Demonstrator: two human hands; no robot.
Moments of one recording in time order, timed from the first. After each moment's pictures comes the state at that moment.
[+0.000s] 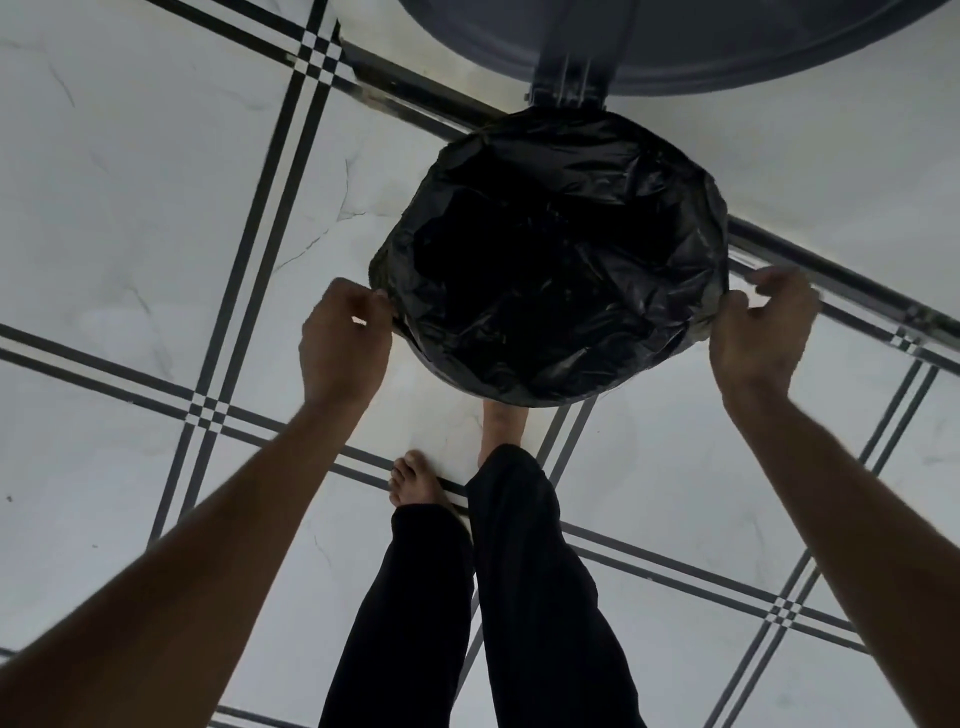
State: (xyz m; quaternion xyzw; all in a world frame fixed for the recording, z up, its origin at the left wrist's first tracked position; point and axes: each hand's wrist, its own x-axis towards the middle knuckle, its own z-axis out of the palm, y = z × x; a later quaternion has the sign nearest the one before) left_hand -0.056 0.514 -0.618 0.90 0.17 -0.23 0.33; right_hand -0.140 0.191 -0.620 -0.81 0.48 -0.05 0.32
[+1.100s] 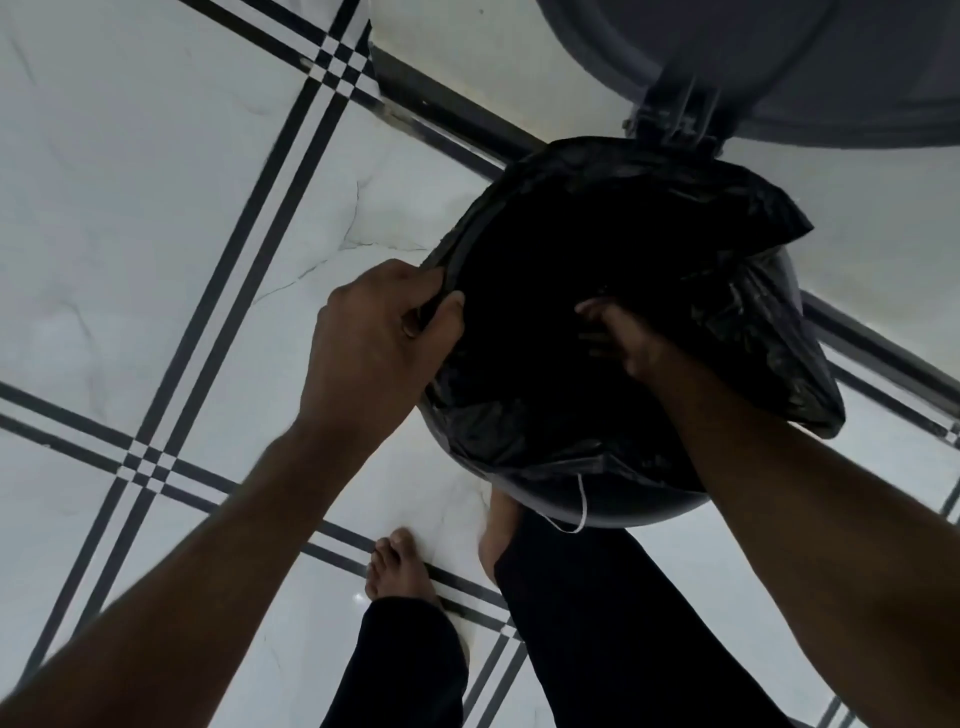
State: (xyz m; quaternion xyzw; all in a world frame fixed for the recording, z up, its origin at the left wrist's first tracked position) left_hand -0.010 0.508 -0.664 0.91 -0.09 -0.12 0.39; right_hand -0.028 0.245 -0.803 -0.64 0.47 0.35 0.50
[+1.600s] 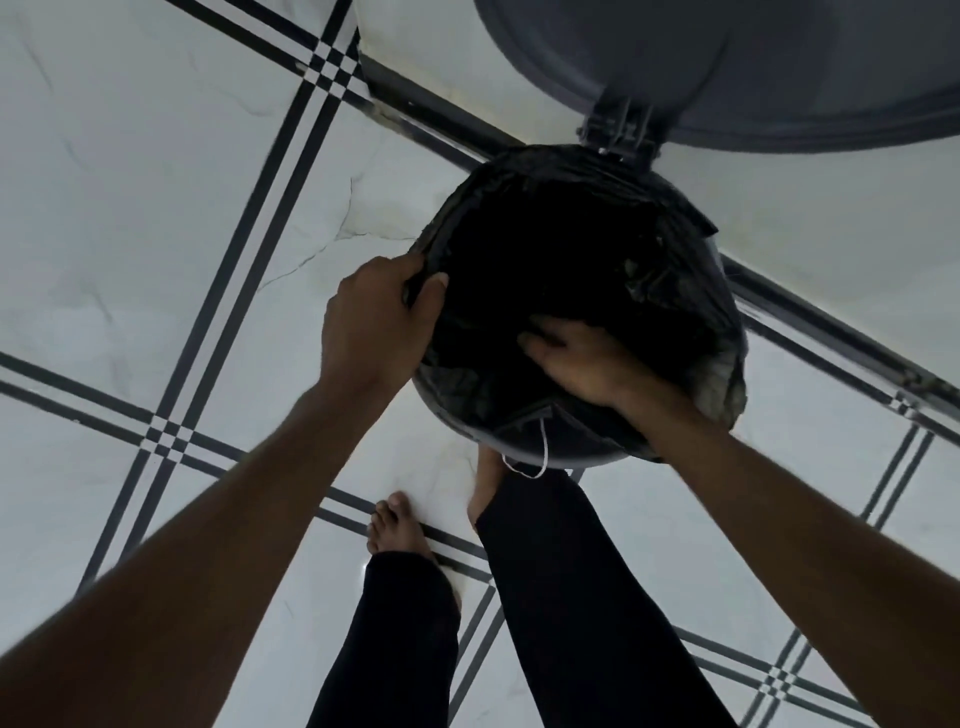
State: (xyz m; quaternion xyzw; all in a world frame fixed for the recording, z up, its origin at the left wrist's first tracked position) left_hand -0.011 0.493 -0.642 0.93 0.00 -0.20 0.30; right_hand -0.066 0.280 -0.685 -0.83 0.19 0.43 0.31
